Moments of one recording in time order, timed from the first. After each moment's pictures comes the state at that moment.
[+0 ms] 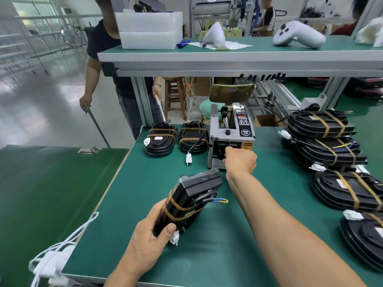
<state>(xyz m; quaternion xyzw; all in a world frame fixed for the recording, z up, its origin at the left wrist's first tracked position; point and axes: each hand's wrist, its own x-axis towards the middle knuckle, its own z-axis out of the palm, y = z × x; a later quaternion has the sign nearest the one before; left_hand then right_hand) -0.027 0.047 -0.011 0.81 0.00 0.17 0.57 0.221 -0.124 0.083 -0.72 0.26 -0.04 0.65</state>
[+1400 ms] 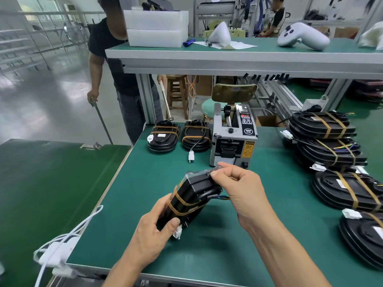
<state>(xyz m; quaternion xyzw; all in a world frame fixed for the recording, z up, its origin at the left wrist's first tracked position) -0.026 0.050 -0.018 0.82 0.00 0.15 0.55 0.082 -0.167 0.123 -0.67 -0.06 0.10 0.73</state>
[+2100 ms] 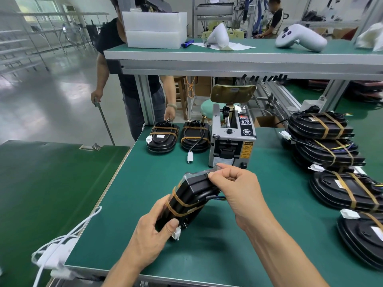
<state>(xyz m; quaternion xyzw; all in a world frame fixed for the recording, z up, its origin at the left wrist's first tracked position) -0.026 0.050 -0.018 0.82 0.01 0.15 0.56 0.082 -0.162 0.122 -0.71 -0.06 0.09 0.70</state>
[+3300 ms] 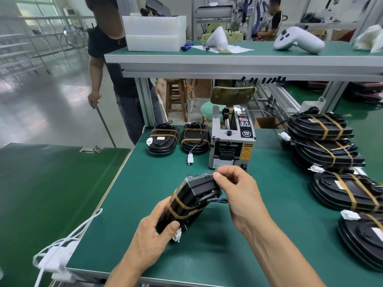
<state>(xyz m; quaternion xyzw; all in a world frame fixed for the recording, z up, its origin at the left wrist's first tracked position) -0.030 0.043 -0.001 0.82 0.01 0.16 0.55 0.090 -0.158 0.104 -0.66 -0.01 0.08 0.75</state>
